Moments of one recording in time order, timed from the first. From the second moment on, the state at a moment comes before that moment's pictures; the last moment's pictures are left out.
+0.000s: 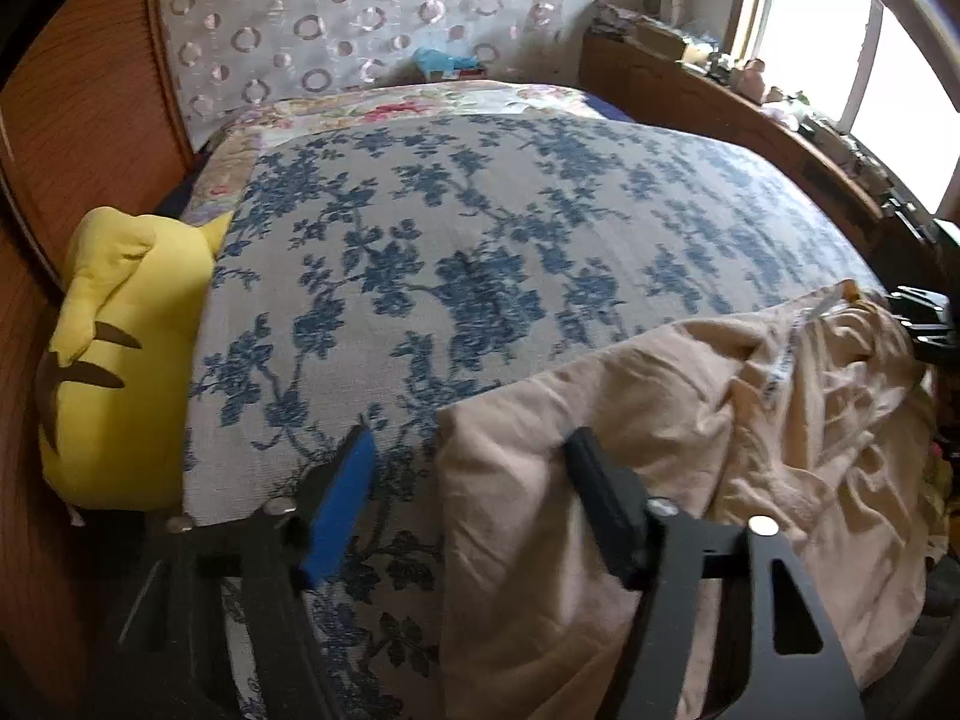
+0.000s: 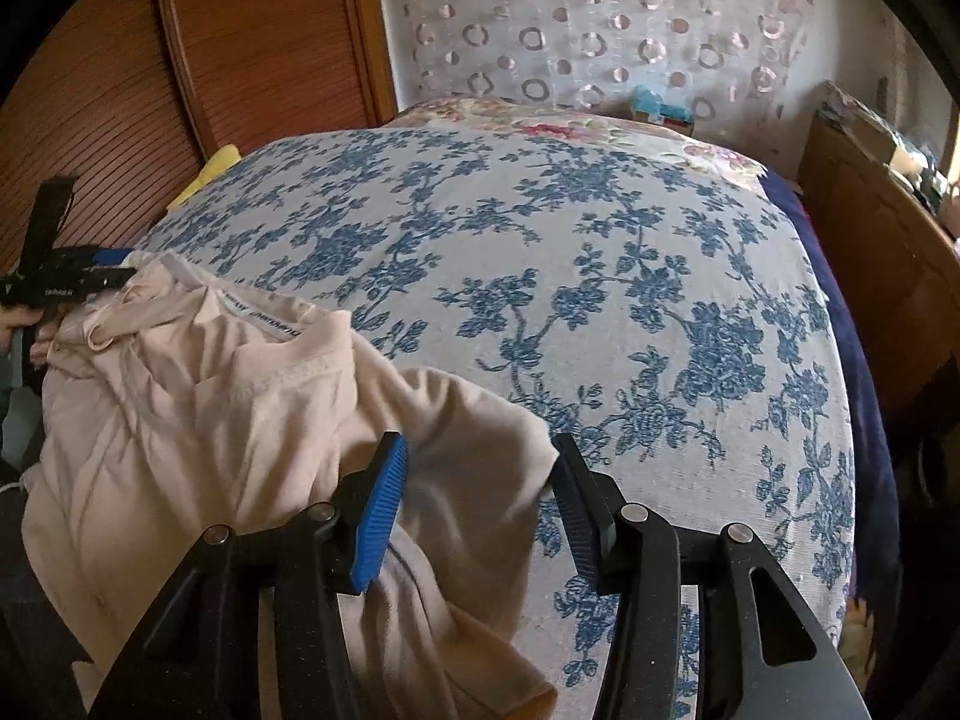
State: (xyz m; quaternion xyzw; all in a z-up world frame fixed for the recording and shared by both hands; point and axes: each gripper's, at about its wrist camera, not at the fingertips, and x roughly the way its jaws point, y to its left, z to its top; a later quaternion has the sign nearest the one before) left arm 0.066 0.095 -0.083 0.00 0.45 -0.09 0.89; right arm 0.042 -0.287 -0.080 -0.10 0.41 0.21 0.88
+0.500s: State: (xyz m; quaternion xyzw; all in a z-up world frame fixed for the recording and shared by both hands) left arm 0.021 0.084 -0.032 0.00 0.39 -0.13 0.91; right arm 0.013 -0.293 -0.045 -0.07 0.36 0.24 0.90
